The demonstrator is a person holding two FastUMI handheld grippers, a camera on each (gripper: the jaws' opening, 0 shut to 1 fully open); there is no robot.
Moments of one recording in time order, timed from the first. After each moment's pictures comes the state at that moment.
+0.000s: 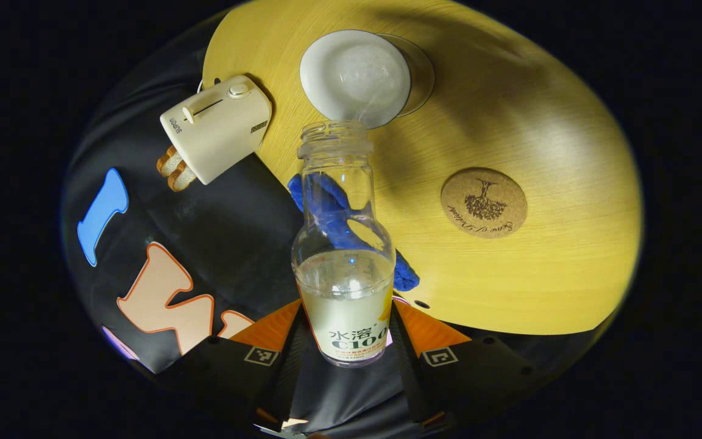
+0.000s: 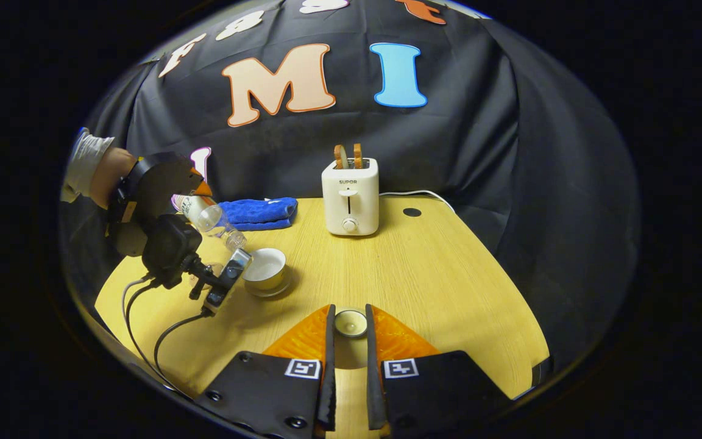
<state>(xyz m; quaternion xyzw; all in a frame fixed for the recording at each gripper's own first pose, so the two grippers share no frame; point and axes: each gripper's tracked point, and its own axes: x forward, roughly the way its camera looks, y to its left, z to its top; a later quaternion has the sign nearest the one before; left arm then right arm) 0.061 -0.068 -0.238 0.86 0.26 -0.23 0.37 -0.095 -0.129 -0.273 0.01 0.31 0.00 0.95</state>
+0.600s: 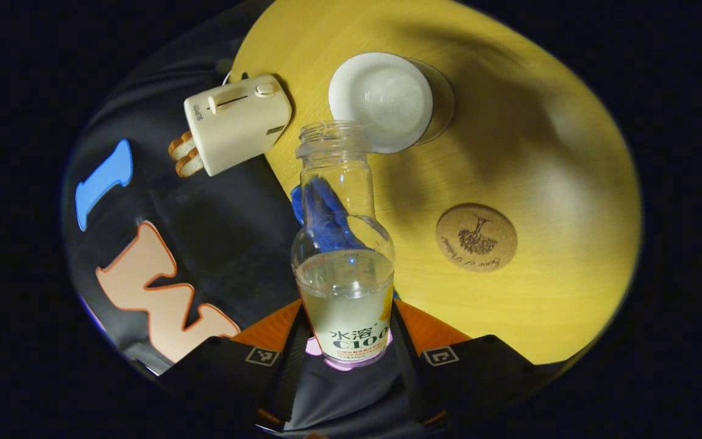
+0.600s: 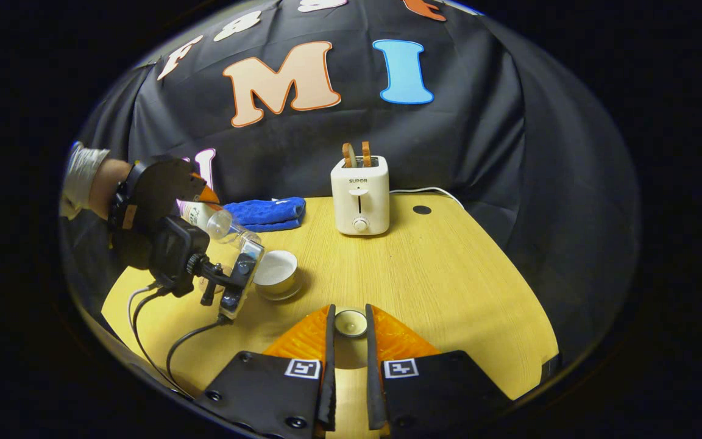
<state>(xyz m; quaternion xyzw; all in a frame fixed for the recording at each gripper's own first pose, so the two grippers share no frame) 0.046 -0.070 -0.267 0.78 0.29 -0.27 0.49 -0.087 -0.112 -0.272 0.02 0.32 0.01 0.95</state>
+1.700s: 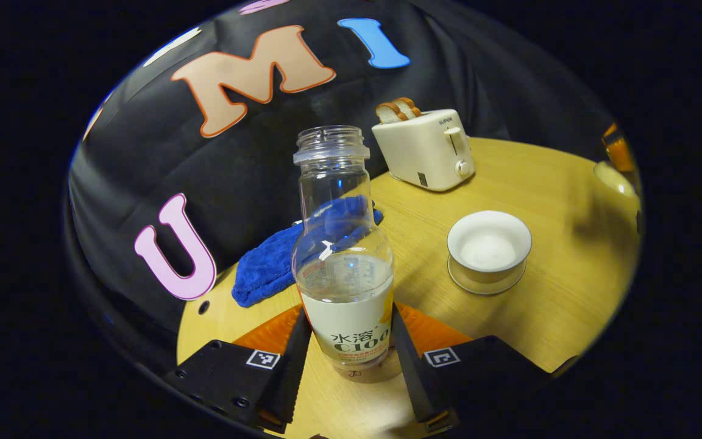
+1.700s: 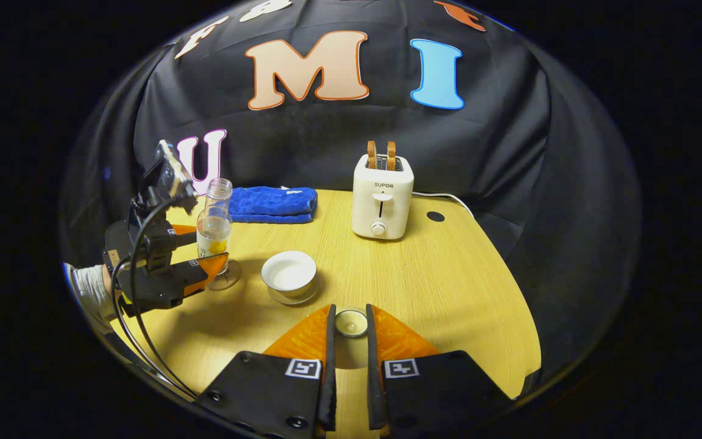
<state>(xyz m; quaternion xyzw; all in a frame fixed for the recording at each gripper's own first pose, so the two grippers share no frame) 0.019 -0.088 -0.311 0.18 0.29 -0.17 0.92 -0.070 -0.073 -0.255 -0.03 0.35 0.02 0.93</state>
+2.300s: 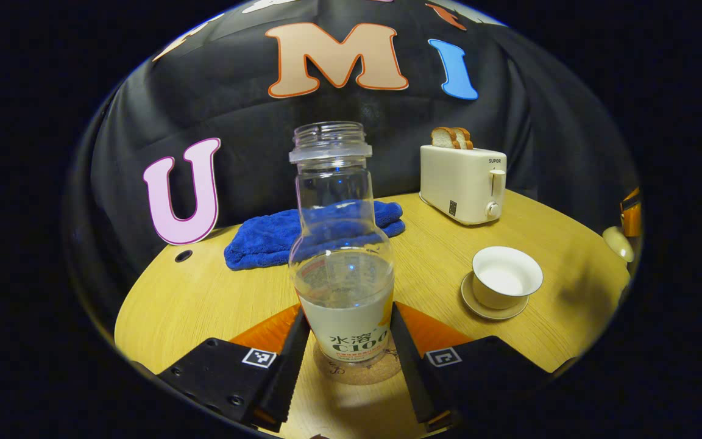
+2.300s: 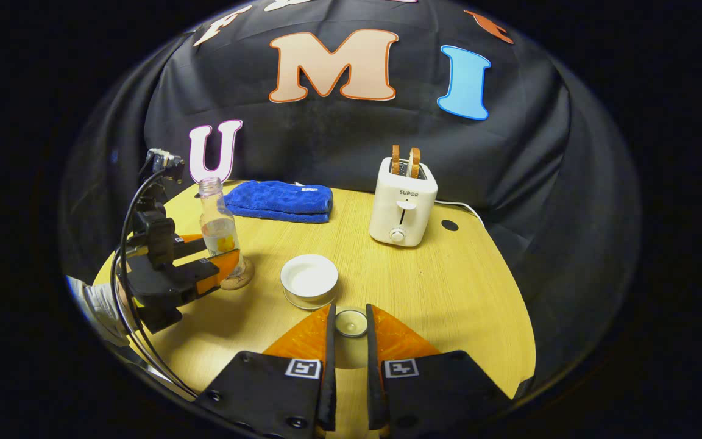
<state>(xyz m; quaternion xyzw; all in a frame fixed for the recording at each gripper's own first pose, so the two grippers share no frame) 0.017 -0.069 -0.330 0.03 0.28 -0.12 0.95 -0.060 -0.036 -0.249 -0.06 0.36 0.05 0.93</state>
